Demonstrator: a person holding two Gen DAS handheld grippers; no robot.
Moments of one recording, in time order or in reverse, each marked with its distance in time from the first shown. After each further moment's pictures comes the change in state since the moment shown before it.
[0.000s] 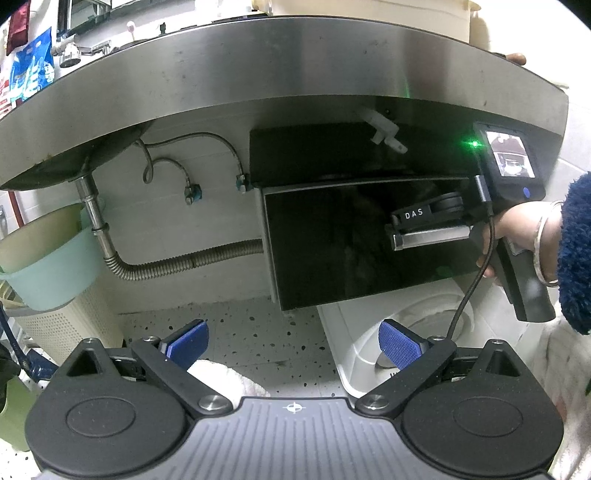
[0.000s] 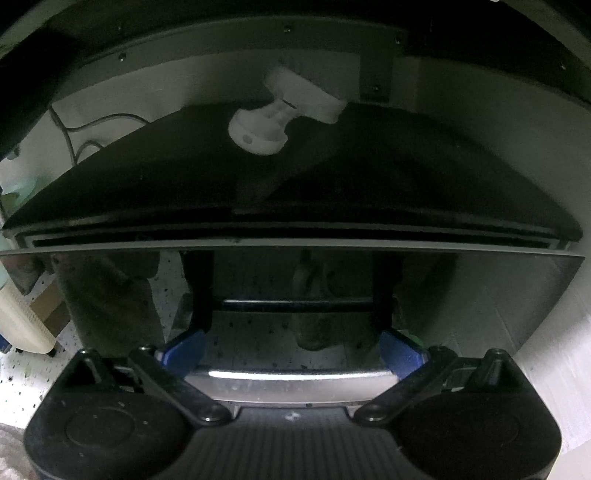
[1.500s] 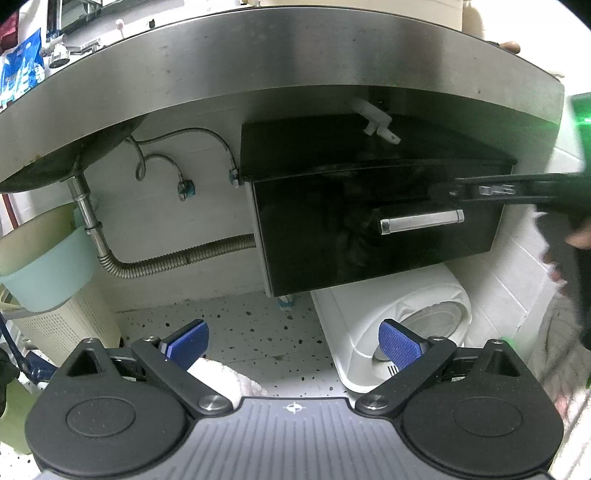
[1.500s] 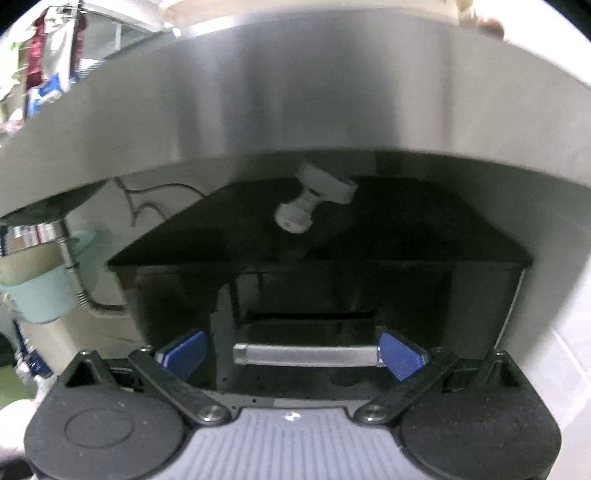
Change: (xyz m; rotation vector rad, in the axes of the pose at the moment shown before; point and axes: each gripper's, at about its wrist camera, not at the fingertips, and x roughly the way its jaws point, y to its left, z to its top) left arm 0.004 -0.008 0.001 0.021 0.020 -0.009; right arm -0.118 -0.011 -0.037 -0.008 -0.213 0.161
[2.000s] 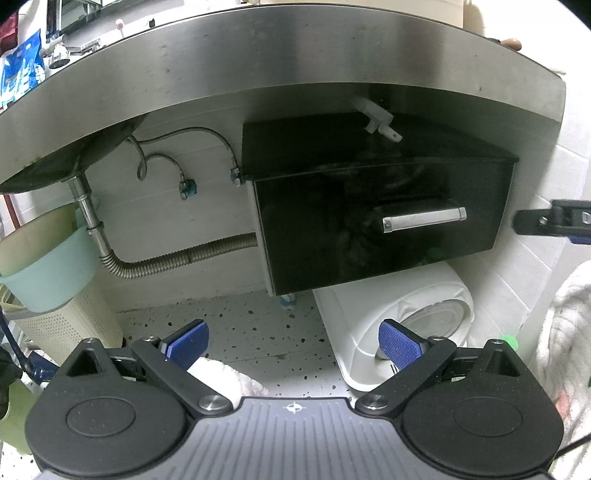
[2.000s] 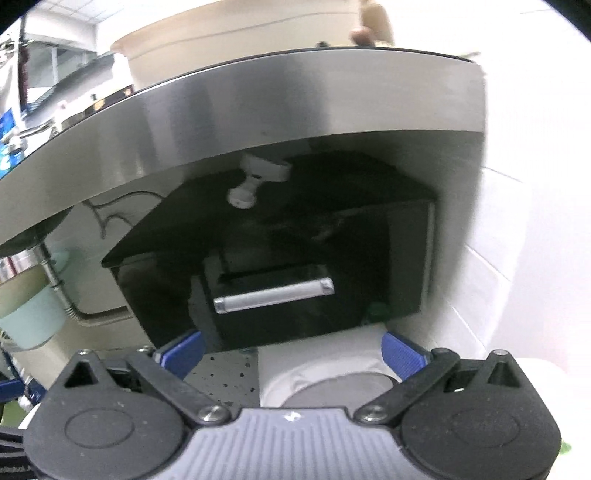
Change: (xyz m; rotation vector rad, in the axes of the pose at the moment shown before) left arm 0.002 -0.001 0.000 0.005 0.005 0.009; right arm -0.069 -0.002 -0.023 0.199 0.050 -0.184
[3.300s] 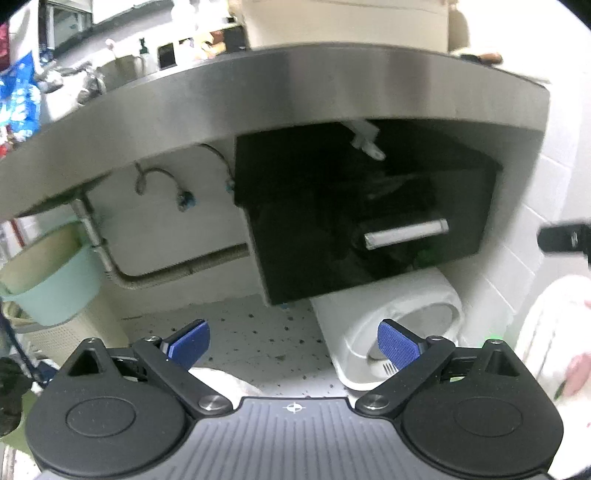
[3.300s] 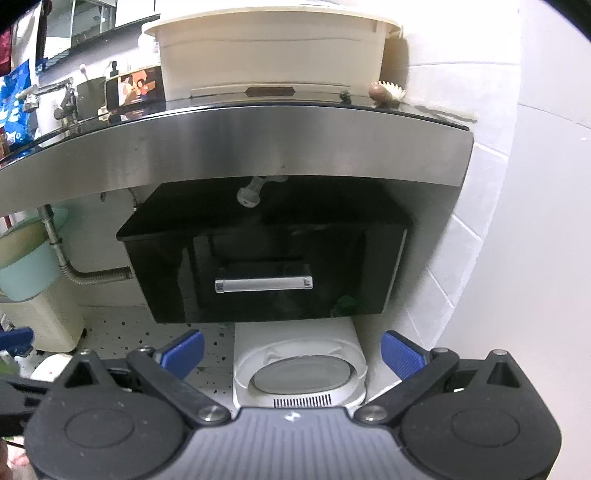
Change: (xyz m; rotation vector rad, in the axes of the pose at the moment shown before) left arm -0.037 -0.014 0.030 0.031 0.010 0.013; right arm -0.056 0.026 0.038 -0.156 0.108 -0.079
